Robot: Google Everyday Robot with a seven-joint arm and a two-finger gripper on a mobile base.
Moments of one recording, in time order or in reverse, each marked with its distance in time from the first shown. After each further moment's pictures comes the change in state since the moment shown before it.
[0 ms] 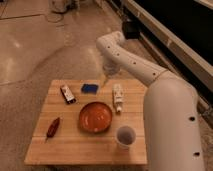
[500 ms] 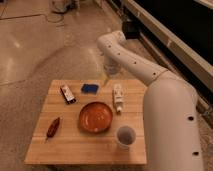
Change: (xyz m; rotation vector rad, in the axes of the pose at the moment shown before) arm -0.004 0.028 -0.002 -0.014 -0.001 0.040
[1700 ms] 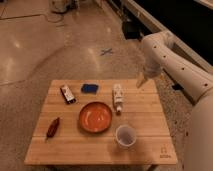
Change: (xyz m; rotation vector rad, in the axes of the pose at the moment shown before) arm -0.147 0.130 -0.018 -0.037 -0.036 0.299
